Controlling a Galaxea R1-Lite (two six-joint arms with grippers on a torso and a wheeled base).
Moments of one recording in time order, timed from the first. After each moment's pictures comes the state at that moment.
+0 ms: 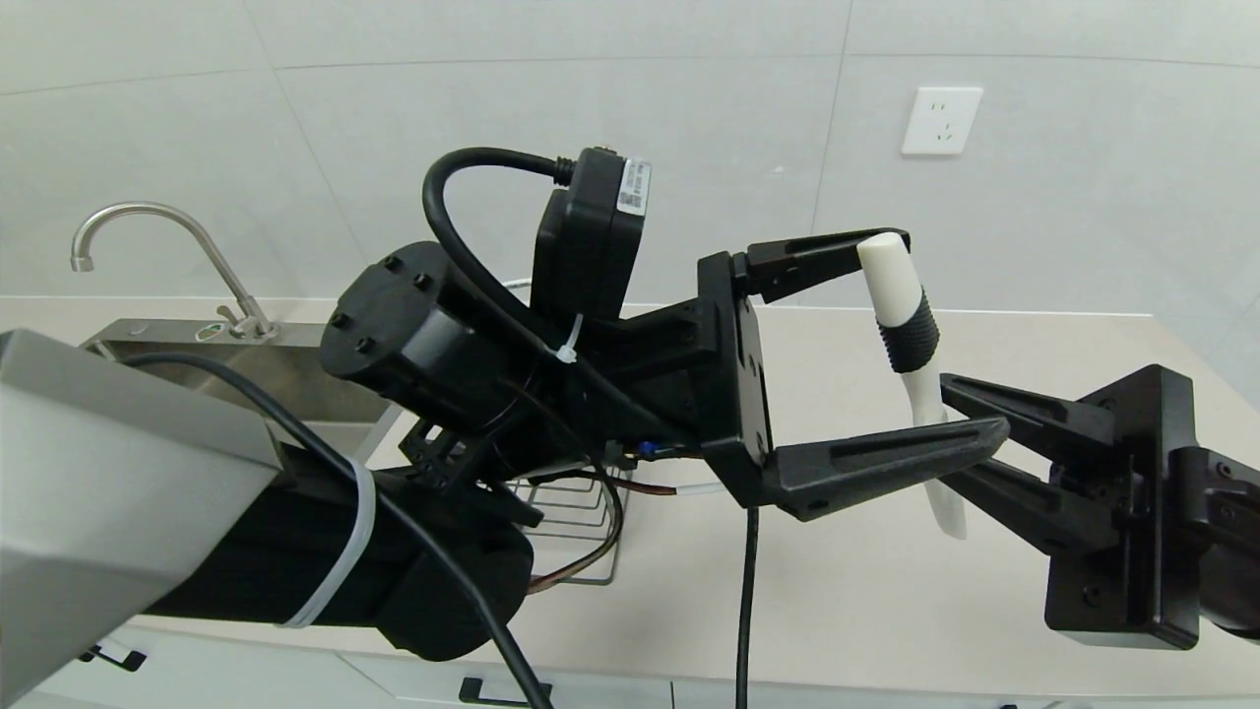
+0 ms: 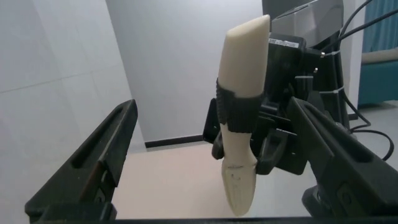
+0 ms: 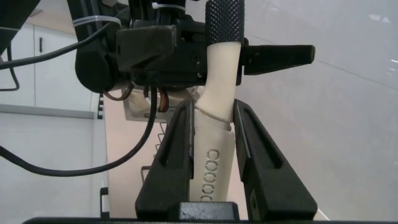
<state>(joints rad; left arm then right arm) -0.78 1.98 -1.04 -1.57 -0.87 -0.17 0.63 1.46 -0.31 -1.55 0.55 -0.32</state>
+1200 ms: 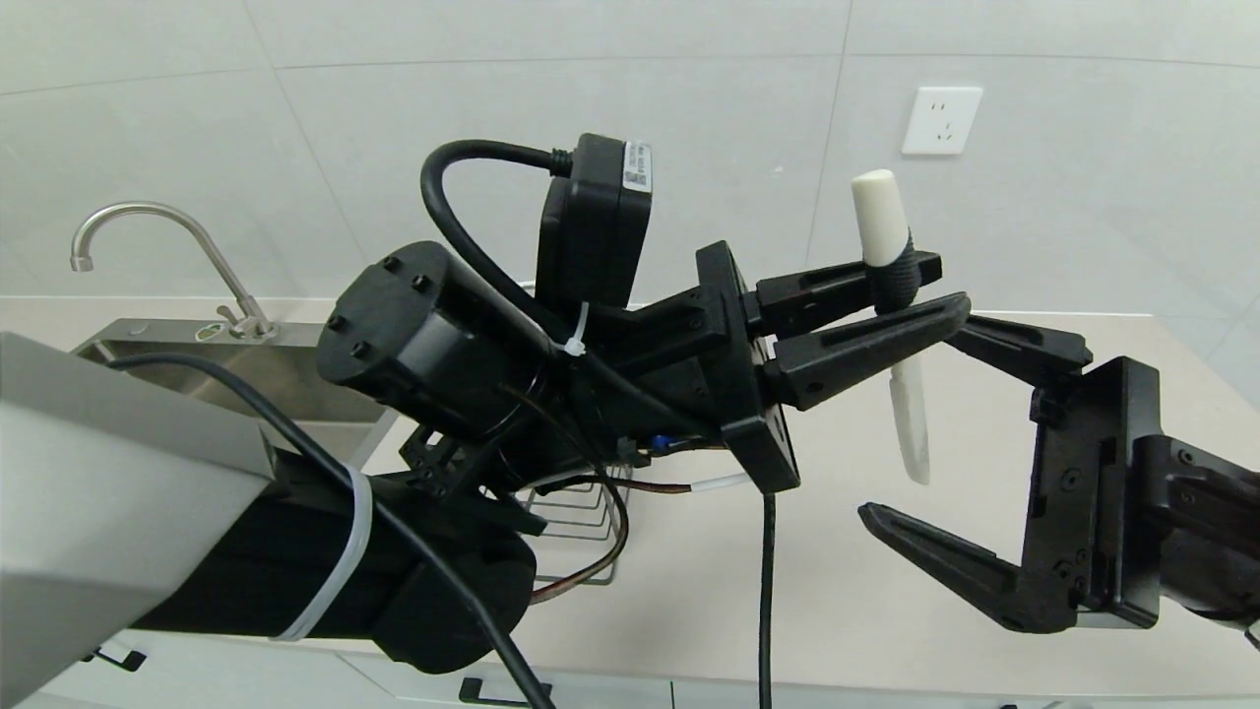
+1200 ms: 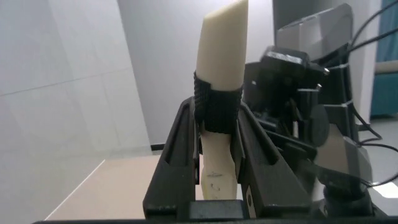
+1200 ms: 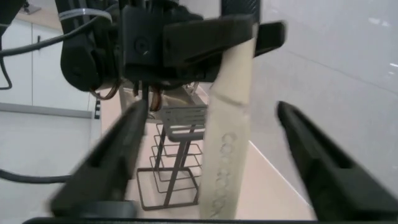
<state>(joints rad) -0.80 1.97 -1.04 -1.57 -0.76 -0.17 0.62 1.49 -0.34 -1.55 0.56 -0.33</state>
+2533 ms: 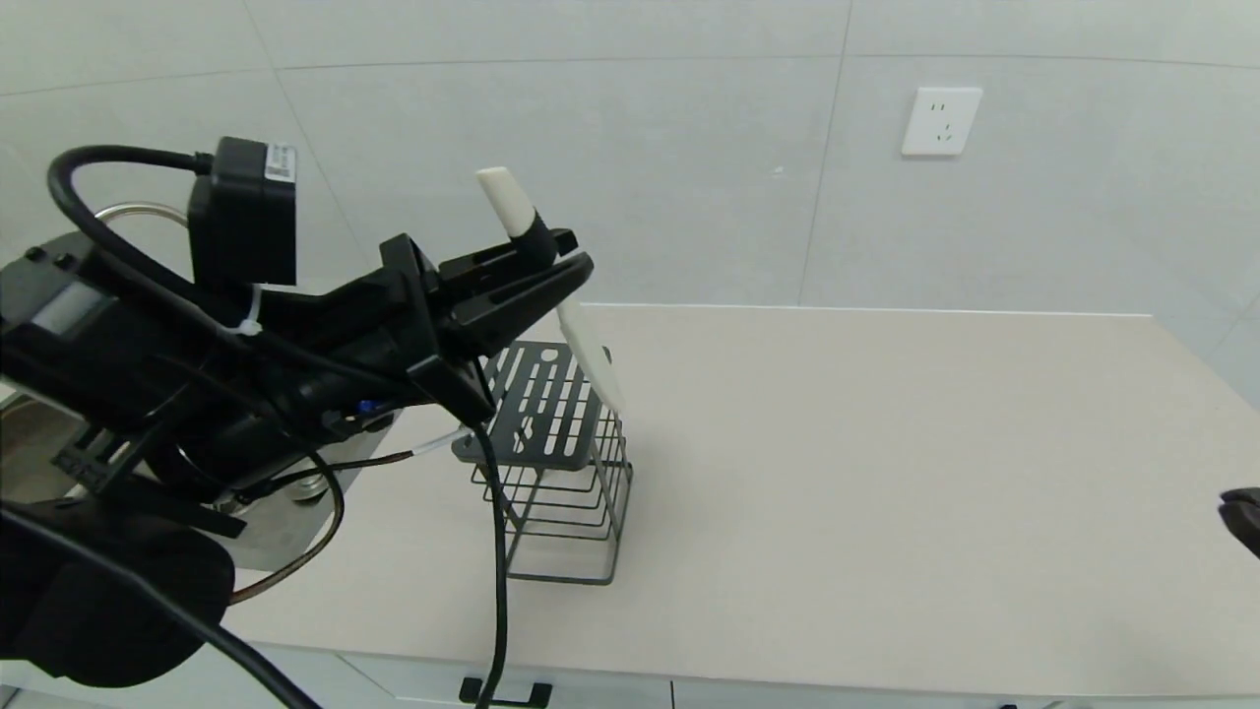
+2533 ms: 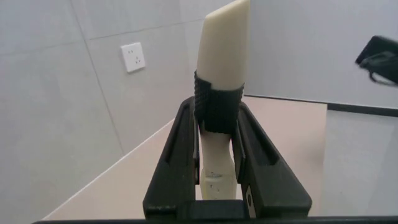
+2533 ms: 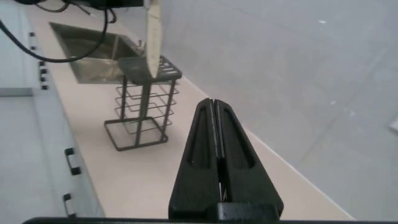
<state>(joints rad) -0.40 1.67 -0.69 -1.46 -0.71 -0.04 0.28 0.95 0.00 -1.34 0.55 -0.31</state>
